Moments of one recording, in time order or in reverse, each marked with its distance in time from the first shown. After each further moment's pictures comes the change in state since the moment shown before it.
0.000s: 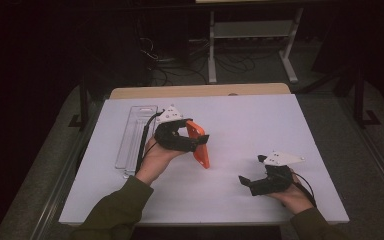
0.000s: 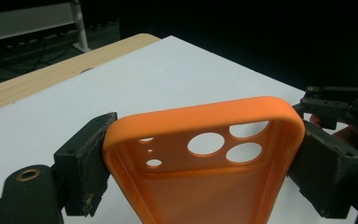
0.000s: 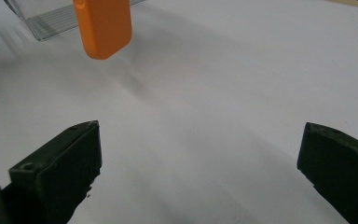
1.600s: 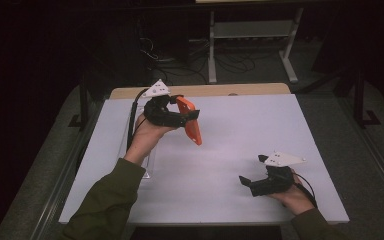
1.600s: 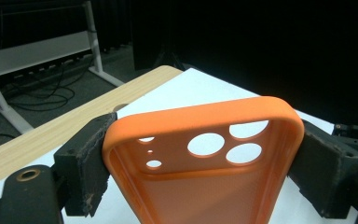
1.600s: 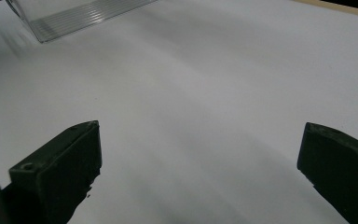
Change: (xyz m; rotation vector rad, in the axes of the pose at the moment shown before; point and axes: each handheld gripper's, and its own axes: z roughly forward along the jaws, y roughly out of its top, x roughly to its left) left arm 0.041 0.045 -0.017 -0.056 0.037 0.045; right arm 0.001 0.001 -0.004 -0.014 -0.008 -0.013
